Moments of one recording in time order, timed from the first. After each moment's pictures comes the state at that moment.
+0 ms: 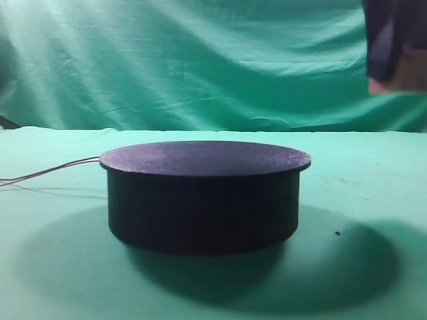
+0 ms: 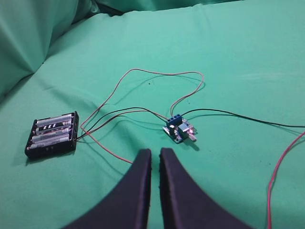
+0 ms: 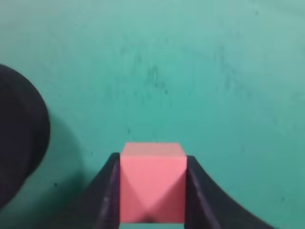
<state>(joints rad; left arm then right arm) 0.03 -0.02 0.03 0.22 0.37 -0.08 0.53 1.55 -0.84 0.07 0.75 0.10</state>
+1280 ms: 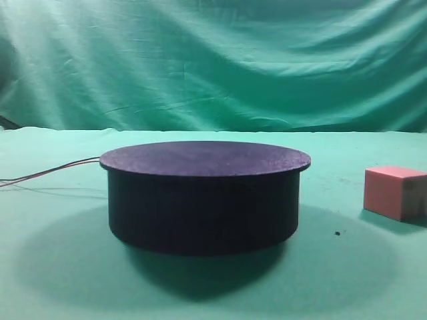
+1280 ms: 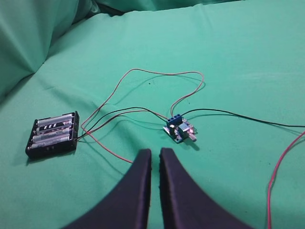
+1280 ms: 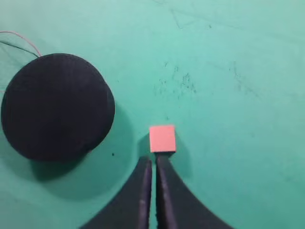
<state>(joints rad) 0.03 -0.02 0.03 0.22 0.37 -0.08 0.54 0.80 -0.74 0.07 0.88 0.16</state>
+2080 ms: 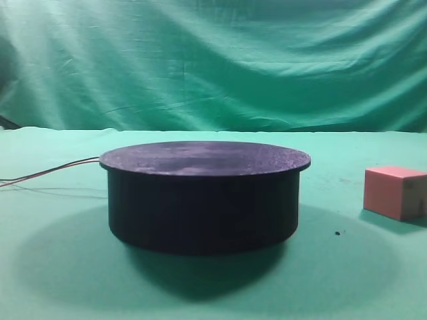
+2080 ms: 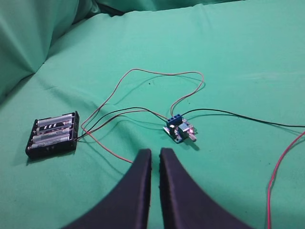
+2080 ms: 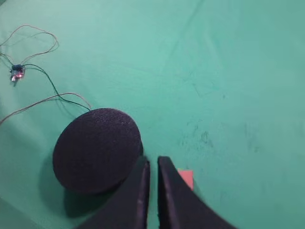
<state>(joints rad) 0.03 -0.02 0.03 0.22 0.37 -0.08 0.46 0.68 -0.68 0.03 0.67 -0.03</state>
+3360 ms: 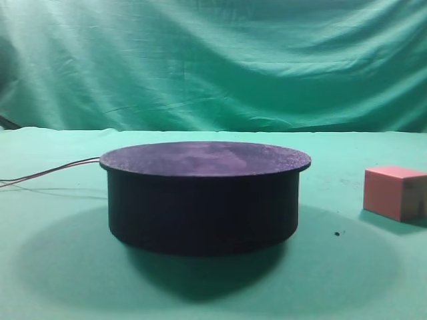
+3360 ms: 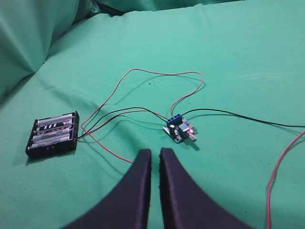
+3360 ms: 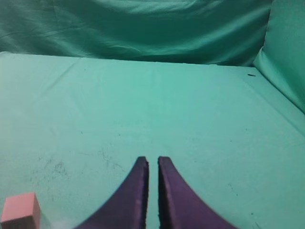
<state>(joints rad) 0.03 -0.02 0.03 0.22 0.37 -0.08 0.10 -0.01 0.03 0.01 0.35 -0.05</state>
